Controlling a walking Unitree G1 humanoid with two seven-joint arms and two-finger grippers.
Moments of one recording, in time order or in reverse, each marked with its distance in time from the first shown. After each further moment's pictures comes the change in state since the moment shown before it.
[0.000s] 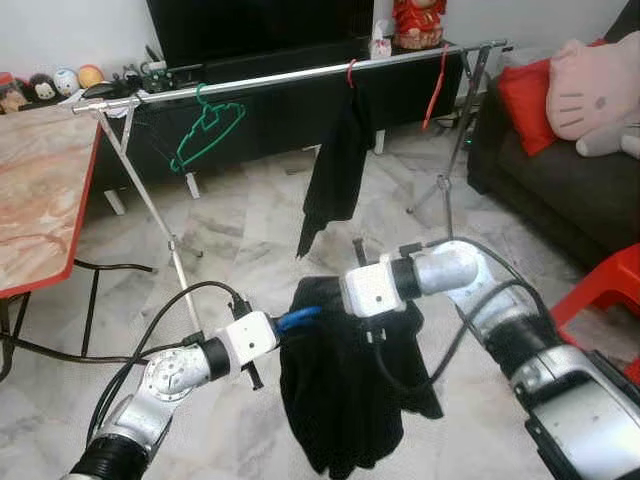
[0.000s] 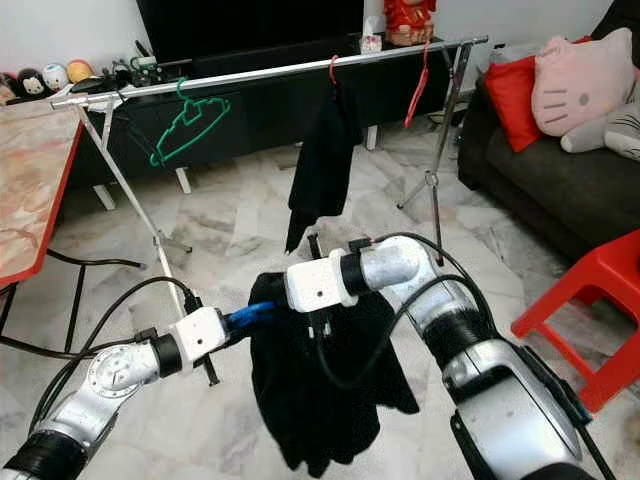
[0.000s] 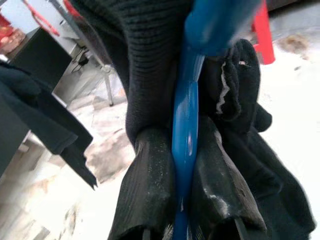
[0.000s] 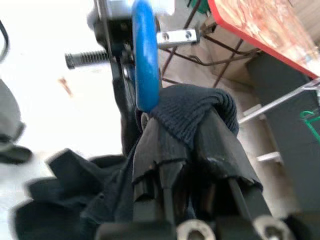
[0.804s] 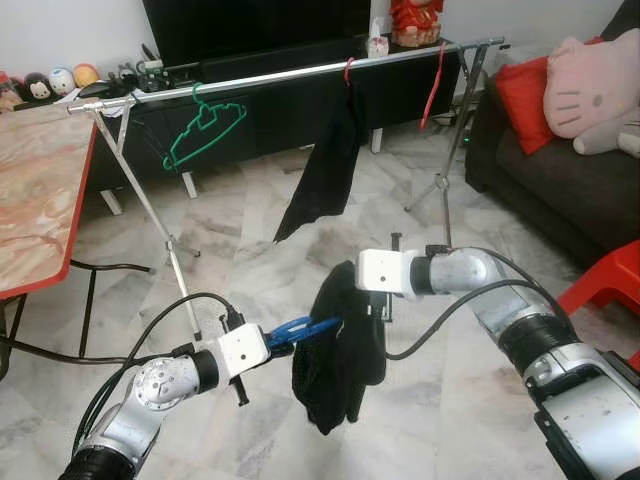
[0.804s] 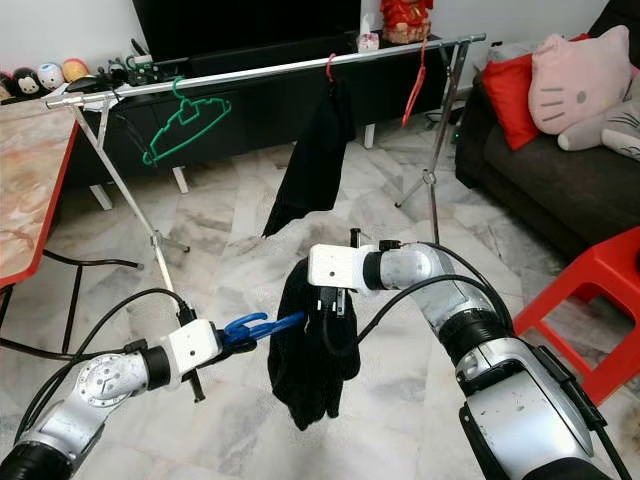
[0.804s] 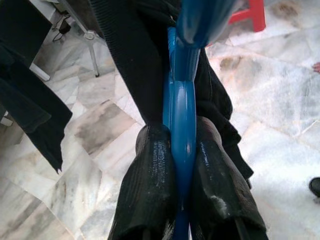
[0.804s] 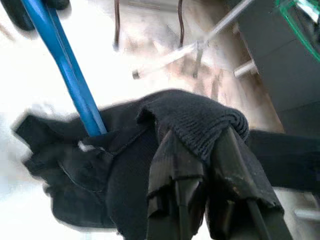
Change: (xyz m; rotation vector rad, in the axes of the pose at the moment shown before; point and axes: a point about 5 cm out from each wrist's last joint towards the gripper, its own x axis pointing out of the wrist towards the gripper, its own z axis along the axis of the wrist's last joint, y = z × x) left arm -0.016 -0.009 -0.016 -0.015 0.134 -0.051; right arm -0.023 -0.002 -0.058 0.082 0.439 -0.287
